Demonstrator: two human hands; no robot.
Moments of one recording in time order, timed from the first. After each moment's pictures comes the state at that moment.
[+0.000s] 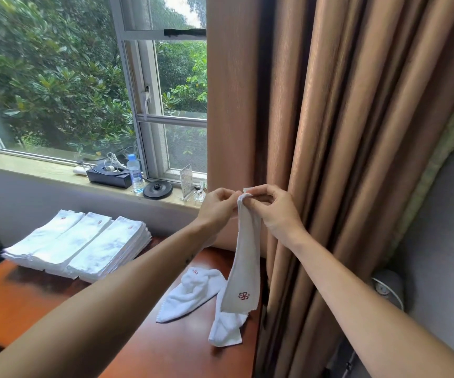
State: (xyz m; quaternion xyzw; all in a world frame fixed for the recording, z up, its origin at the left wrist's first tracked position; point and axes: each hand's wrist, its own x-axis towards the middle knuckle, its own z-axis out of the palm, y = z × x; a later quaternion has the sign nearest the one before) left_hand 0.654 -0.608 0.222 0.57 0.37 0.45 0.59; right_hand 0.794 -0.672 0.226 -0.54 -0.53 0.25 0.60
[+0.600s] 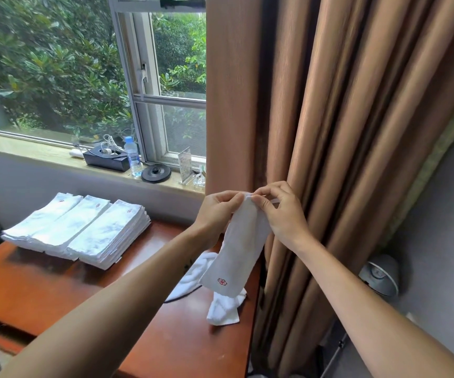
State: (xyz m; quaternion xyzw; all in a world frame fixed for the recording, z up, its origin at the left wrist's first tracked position) left_hand 0.643 -0.637 0.196 0.56 0.33 0.40 0.64; right_hand 0.805 -0.691 0.194 -0.59 -0.58 0.14 0.54
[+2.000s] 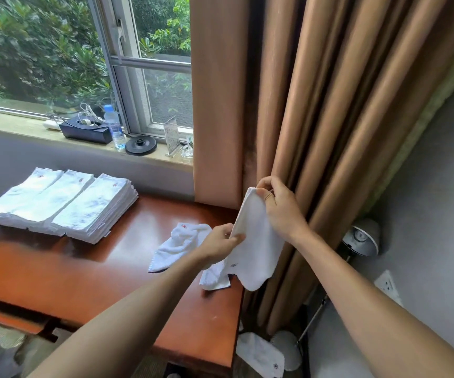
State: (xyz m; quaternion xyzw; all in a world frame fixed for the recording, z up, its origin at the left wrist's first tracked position) left_hand 0.639 -0.677 0.070 0.71 0.42 0.18 0.53; right_hand 0.803 -0.729 0.153 -0.65 -0.56 0.17 0.49
